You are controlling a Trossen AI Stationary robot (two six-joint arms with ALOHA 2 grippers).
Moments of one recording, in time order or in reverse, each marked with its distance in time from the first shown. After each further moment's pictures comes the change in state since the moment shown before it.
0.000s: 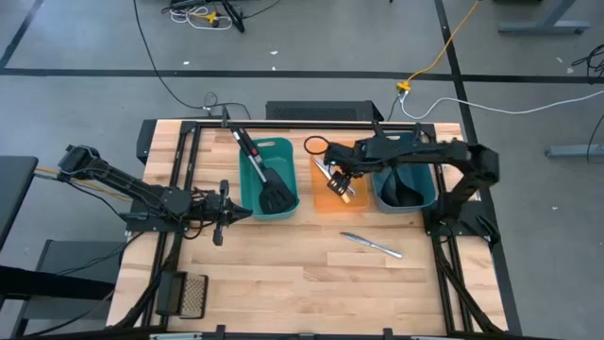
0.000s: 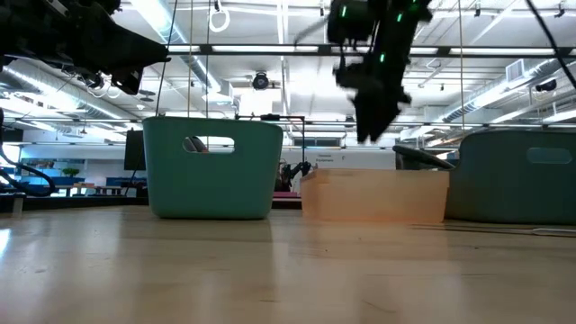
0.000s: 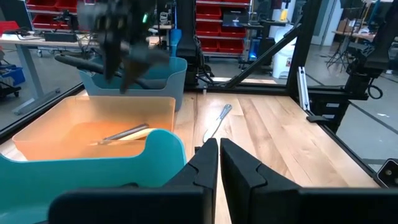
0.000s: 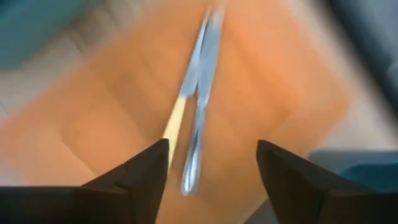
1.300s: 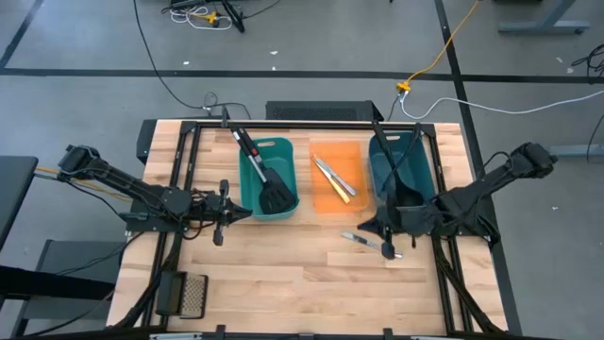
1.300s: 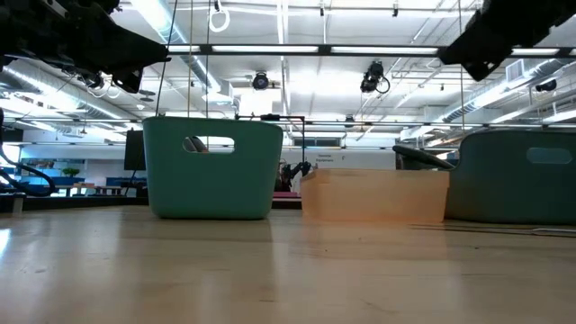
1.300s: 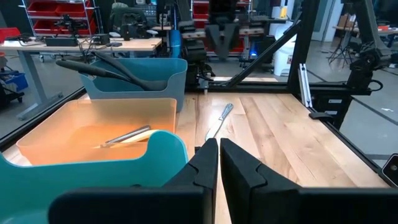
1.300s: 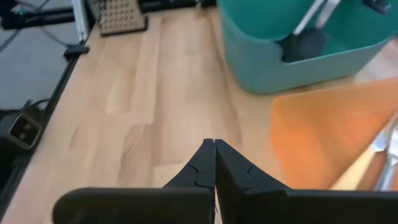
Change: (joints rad) left arm 0.000 0.000 0.000 0.001 -0.001 0.032; right arm 0.682 -0.691 -0.720 0.730 0.145 0.002
